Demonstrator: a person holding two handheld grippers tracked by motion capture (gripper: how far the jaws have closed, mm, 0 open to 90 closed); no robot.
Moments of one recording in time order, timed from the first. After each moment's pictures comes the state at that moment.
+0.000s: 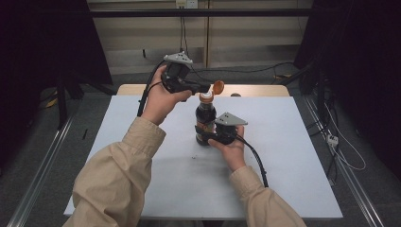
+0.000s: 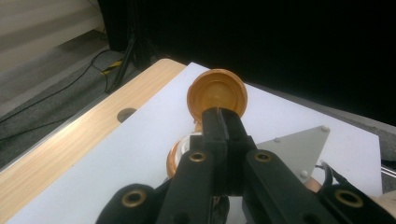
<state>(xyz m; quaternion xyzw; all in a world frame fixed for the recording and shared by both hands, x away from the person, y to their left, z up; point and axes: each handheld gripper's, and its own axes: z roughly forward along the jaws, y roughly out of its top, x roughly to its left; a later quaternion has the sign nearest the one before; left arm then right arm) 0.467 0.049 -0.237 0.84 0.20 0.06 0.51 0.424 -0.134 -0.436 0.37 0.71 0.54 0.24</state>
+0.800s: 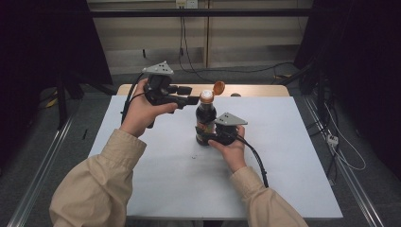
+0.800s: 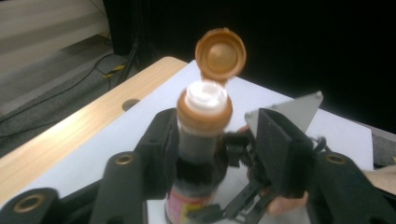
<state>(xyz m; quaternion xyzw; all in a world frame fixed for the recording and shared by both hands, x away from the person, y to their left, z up) 0.448 0.095 -0.258 0.82 0.21 0.06 0.53 0.420 -0.135 -0.432 0.38 0.72 0.53 0.24</state>
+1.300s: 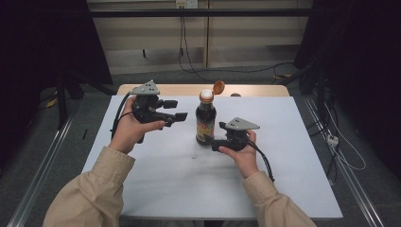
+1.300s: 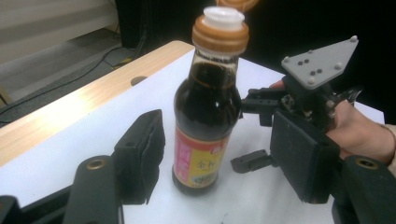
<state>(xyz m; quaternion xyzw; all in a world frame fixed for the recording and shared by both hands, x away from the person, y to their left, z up) 0.431 0.126 -0.299 0.82 0.22 0.07 0.53 0.396 -0.163 -0.430 0.38 0.73 0.52 0.22</state>
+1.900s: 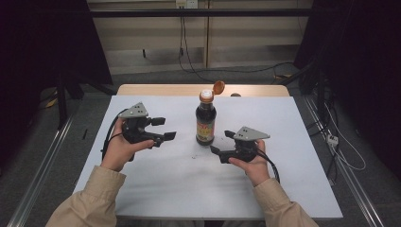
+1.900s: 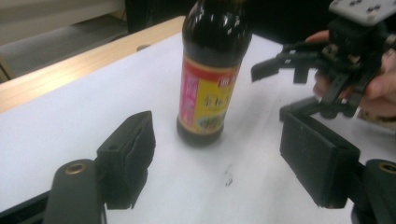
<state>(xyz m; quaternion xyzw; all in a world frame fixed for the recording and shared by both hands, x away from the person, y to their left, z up) 0.406 0.161 -0.347 0.82 0.24 0.08 0.51 0.363 -0.182 -0.429 0.35 0.75 0.52 0.20</state>
